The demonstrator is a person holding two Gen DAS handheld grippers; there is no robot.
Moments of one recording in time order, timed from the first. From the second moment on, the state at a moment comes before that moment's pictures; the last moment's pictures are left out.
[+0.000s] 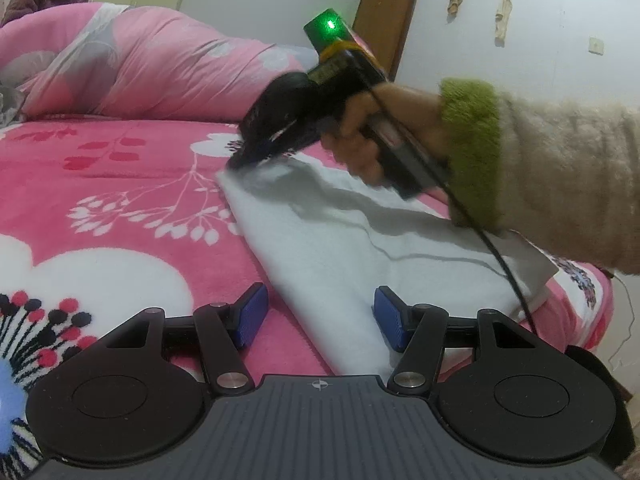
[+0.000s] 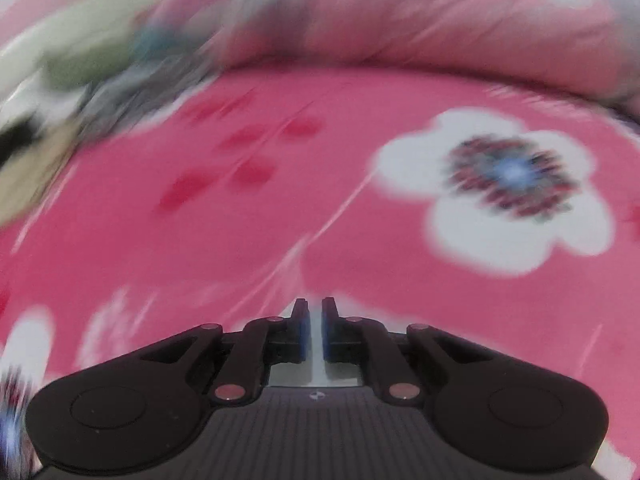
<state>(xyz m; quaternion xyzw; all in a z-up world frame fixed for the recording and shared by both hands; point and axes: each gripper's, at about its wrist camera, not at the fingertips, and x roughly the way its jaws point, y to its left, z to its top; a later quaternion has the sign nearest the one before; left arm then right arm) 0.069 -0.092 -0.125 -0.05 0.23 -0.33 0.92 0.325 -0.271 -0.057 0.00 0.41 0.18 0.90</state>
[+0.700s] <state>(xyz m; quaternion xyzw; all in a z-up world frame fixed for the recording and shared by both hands) 0.069 -0.093 -0.109 -0.05 0.26 -0.29 0.92 0.218 -0.415 -0.017 0.10 0.35 0.04 0.93</state>
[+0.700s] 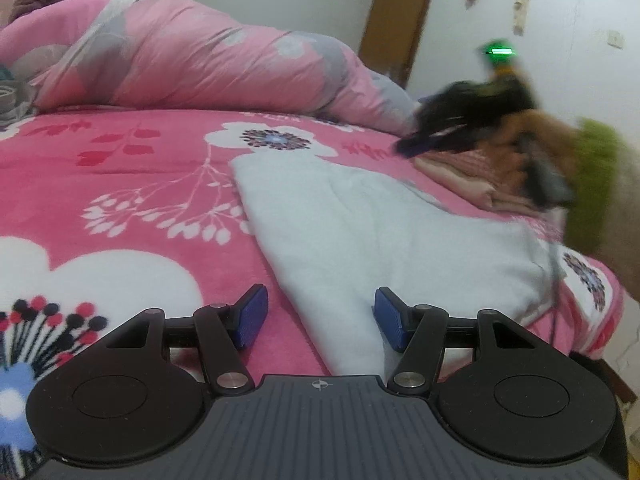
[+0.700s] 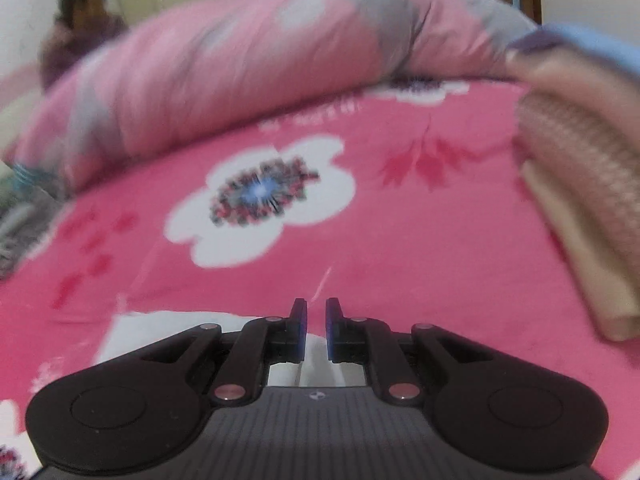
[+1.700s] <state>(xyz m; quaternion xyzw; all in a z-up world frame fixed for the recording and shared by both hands) 0.062 -0.134 -0.084 0.10 0.28 -0.28 0.92 -0.005 -0.447 -0.092 0.21 0.28 0.08 0.93</state>
